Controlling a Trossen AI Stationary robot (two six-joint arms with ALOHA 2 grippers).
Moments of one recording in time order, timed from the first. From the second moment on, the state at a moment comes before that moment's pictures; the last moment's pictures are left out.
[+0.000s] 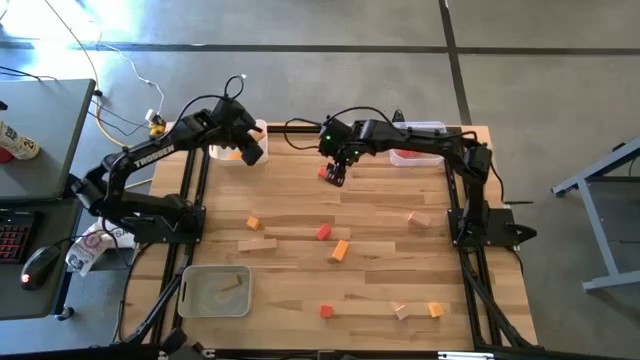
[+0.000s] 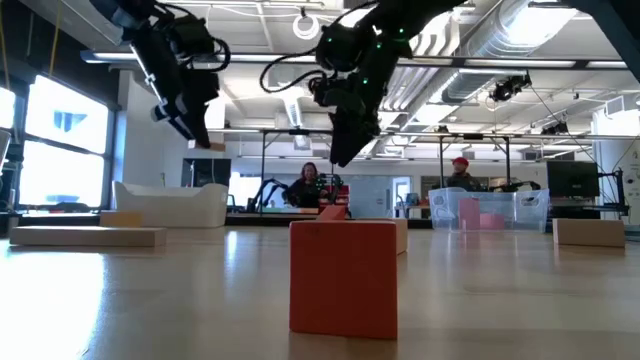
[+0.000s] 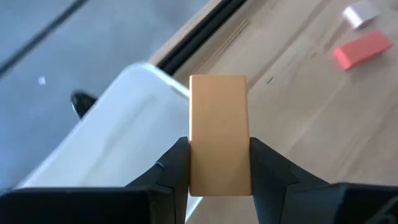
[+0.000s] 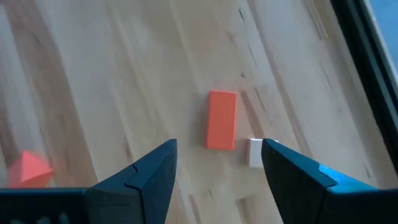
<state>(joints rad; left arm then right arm) 0.92 1.23 0.93 -0.65 -0.04 0.09 -0.36 1.96 1.65 -0.81 0.00 -0.05</state>
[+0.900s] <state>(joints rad) 1.02 1.38 0.91 -0.69 -0.14 -0.03 -0.36 2.14 1.65 -0.66 0.01 -0.06</state>
